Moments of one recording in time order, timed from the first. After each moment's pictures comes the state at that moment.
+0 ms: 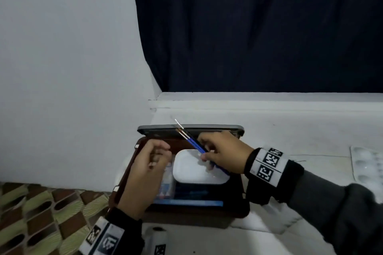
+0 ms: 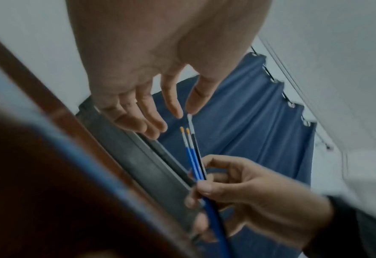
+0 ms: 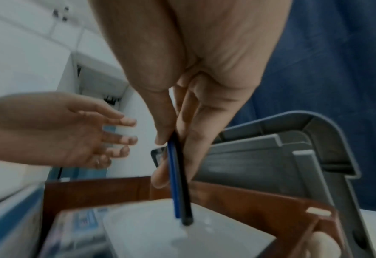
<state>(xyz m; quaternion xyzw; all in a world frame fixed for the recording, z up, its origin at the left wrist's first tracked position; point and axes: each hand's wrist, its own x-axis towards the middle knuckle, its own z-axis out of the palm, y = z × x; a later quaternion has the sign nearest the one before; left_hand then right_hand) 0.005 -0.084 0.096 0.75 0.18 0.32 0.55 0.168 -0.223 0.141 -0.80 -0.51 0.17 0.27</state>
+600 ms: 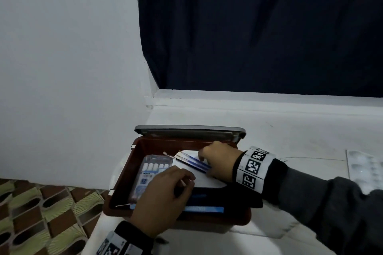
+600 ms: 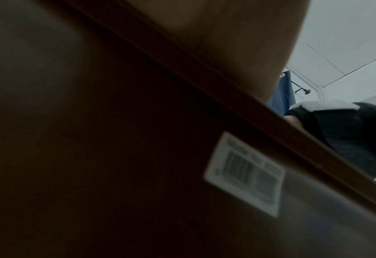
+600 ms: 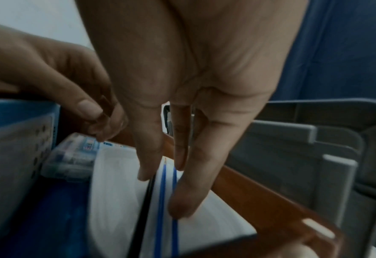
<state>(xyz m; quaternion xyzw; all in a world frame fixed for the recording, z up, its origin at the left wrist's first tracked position) 0.013 -0.096 0.060 0.93 0.09 0.19 0.30 0.175 -0.198 0.124 -0.84 -0.53 0.13 -0.05</state>
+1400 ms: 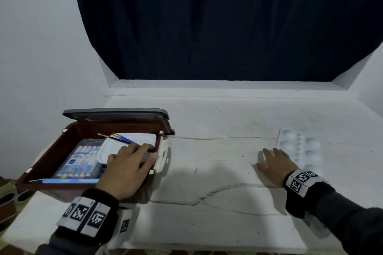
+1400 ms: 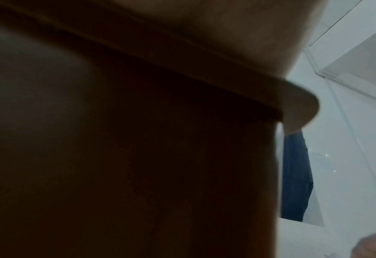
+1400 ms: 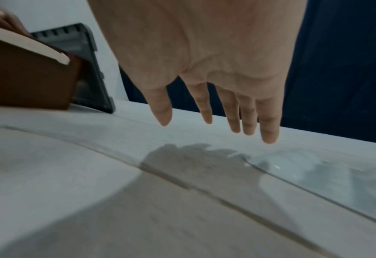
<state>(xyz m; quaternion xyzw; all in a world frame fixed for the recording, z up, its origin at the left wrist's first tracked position) 0.075 -0.205 0.067 0.96 0.23 0.05 0.15 0.341 -0.518 0.002 -0.97 -0.22 0.10 0.00</state>
